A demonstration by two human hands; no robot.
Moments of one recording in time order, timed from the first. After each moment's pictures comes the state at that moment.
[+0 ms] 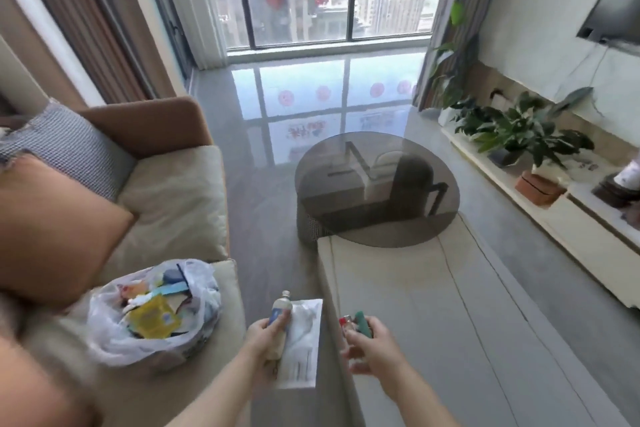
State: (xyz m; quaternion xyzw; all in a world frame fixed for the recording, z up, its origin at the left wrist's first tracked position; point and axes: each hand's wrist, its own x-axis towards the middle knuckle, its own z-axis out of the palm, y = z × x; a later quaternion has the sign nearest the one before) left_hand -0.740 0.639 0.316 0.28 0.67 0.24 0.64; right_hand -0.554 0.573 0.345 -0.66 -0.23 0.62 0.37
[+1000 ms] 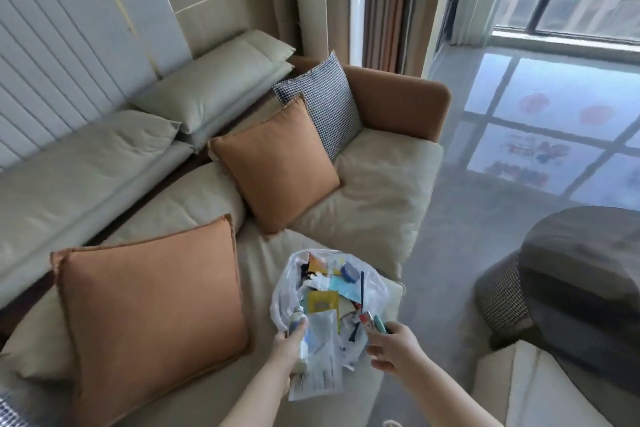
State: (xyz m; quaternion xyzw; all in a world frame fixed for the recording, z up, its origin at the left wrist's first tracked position) left_hand -1.007 0.716 0.290 -0.05 0.75 0.43 0.51; right_hand -0.844 0.822 0.297 -0.62 -0.42 0.66 0.03
